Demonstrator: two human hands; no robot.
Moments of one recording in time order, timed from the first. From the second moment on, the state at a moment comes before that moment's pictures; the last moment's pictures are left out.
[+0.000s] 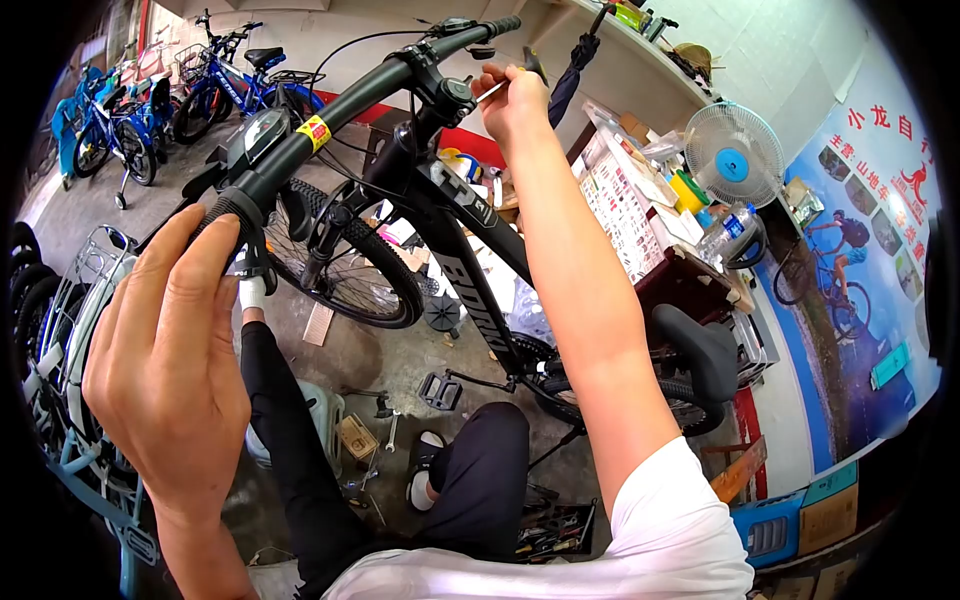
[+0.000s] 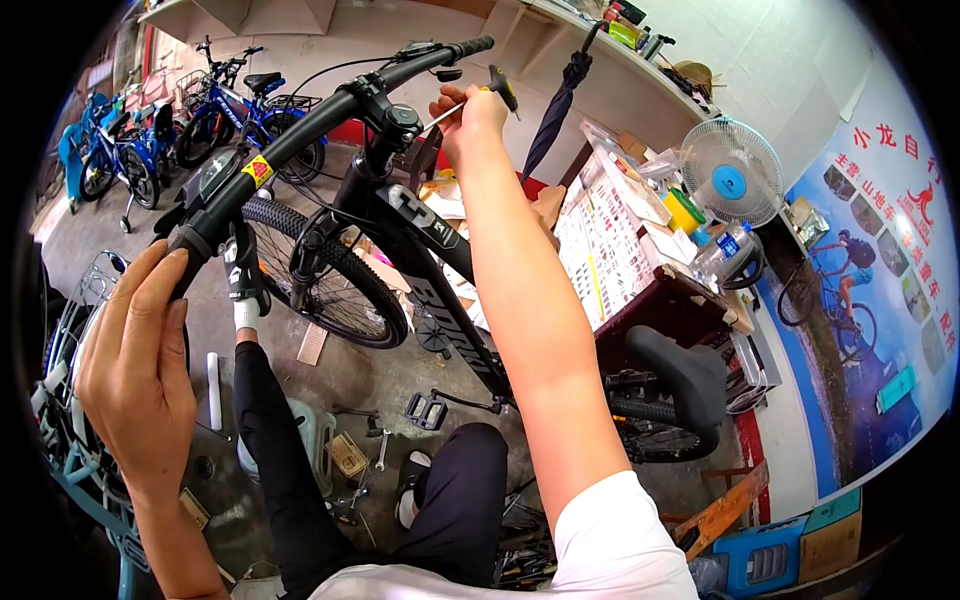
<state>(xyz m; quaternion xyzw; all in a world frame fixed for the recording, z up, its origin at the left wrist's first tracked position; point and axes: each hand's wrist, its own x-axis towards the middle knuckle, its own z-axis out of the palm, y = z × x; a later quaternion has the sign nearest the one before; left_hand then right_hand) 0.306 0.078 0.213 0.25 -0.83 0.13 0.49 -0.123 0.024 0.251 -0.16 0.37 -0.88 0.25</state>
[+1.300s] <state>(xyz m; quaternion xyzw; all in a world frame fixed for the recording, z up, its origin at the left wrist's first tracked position) 0.305 0.078 0.212 0.26 -0.82 0.12 0.50 -0.225 0.015 0.241 -0.36 0.78 -0.52 0.01</state>
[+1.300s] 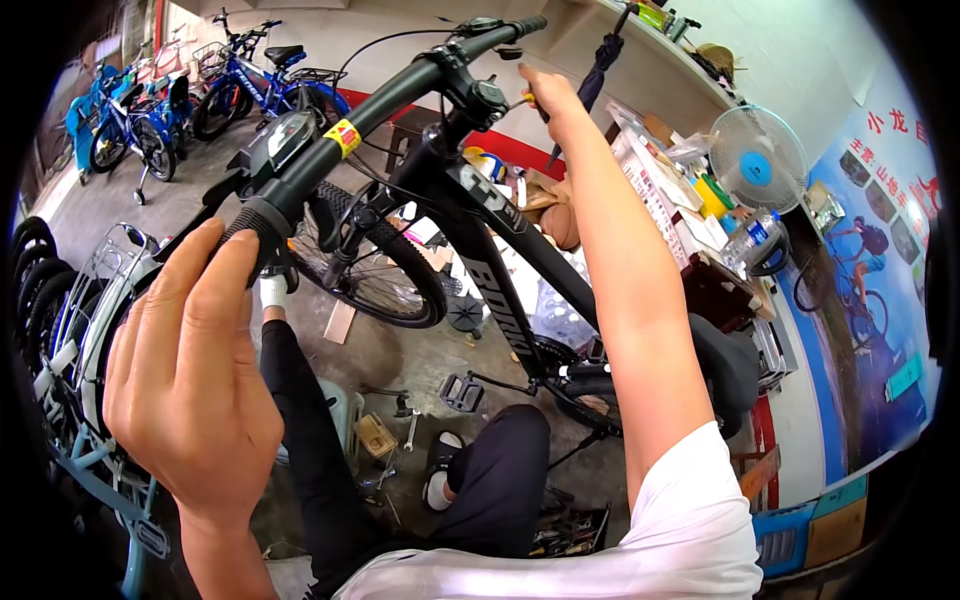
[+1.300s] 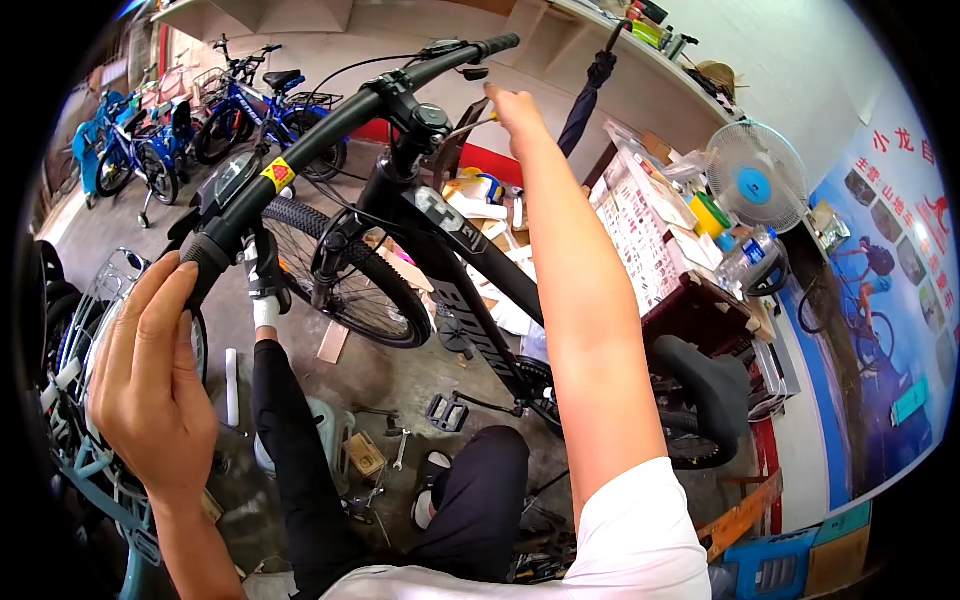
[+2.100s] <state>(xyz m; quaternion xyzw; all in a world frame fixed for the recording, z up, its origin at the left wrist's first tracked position) 0.307 0.075 0.210 0.24 -0.82 0.11 0.51 -0.210 0.000 0.241 -0.22 0.27 -0.93 0.14</state>
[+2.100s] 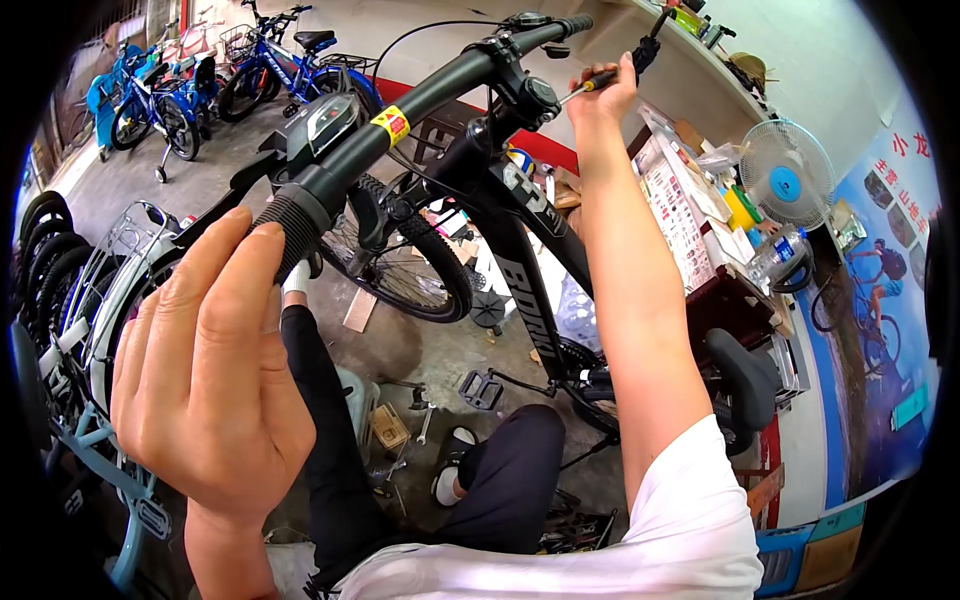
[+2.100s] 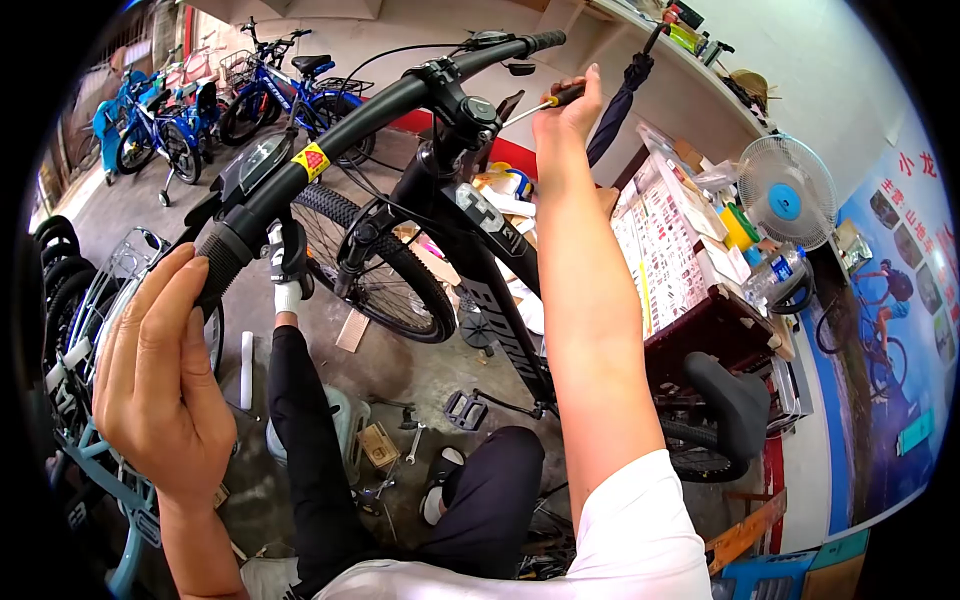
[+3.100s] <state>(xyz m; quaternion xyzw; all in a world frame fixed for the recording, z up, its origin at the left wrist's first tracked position) 0.309 0.071 0.209 0.23 -0.82 0.10 0.52 -0.225 0.040 0.210 -0.27 0.54 -0.75 0.27</state>
